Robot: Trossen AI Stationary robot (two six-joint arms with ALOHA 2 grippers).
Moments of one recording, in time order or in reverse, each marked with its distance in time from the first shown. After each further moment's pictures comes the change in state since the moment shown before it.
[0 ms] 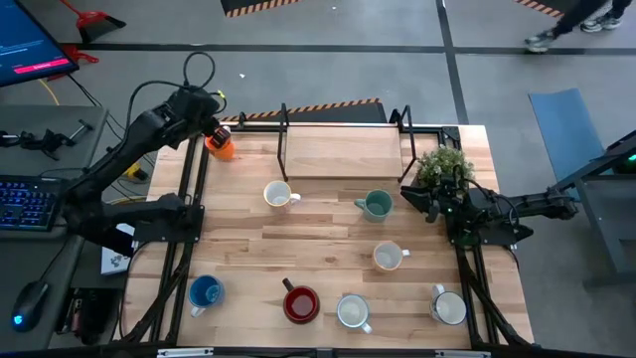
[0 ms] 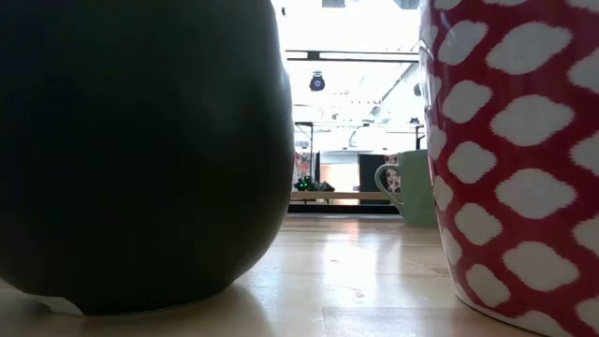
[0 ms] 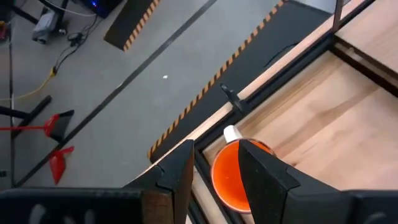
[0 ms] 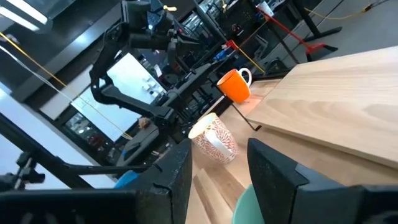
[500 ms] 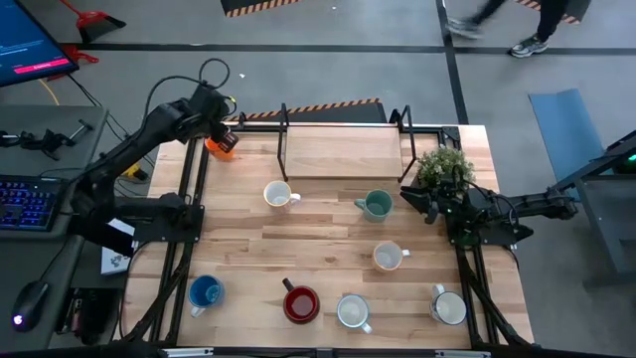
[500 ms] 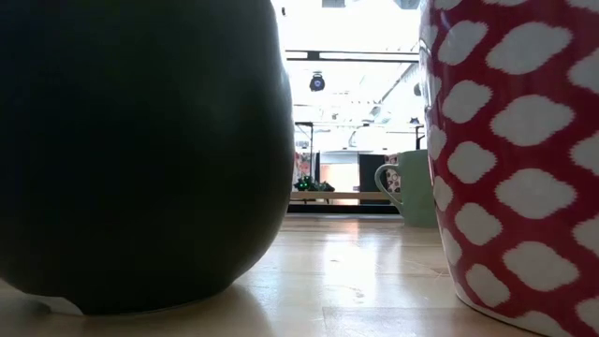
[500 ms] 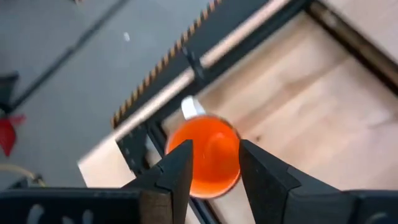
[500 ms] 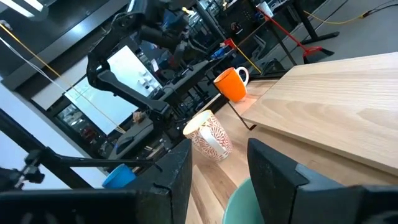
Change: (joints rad) left arm 0.051 0.137 -0.001 -0.076 0.151 -0.099; right arm 0.000 0.000 0.000 -0.010 -0.004 -0.036
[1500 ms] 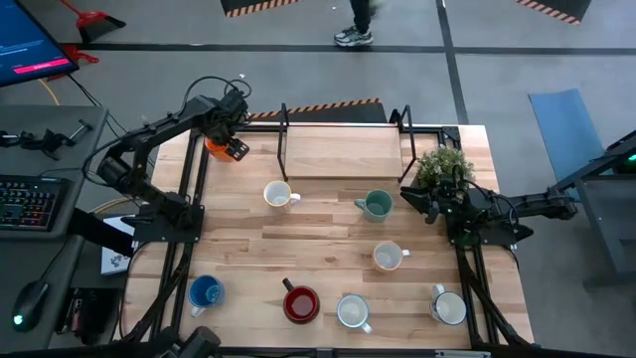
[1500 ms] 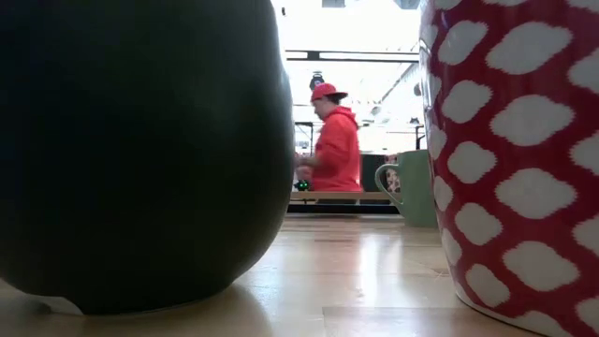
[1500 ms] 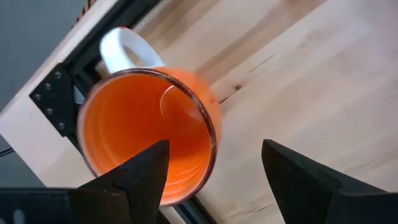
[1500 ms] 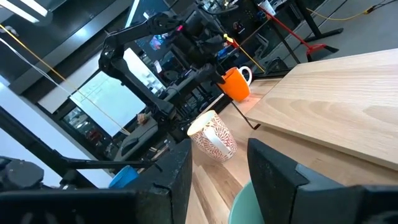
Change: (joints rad) left arm 0.031 0.324 0.000 -0.070 0.091 -0.058; right arm 0.000 0.000 0.000 -0.001 -0.007 0.022
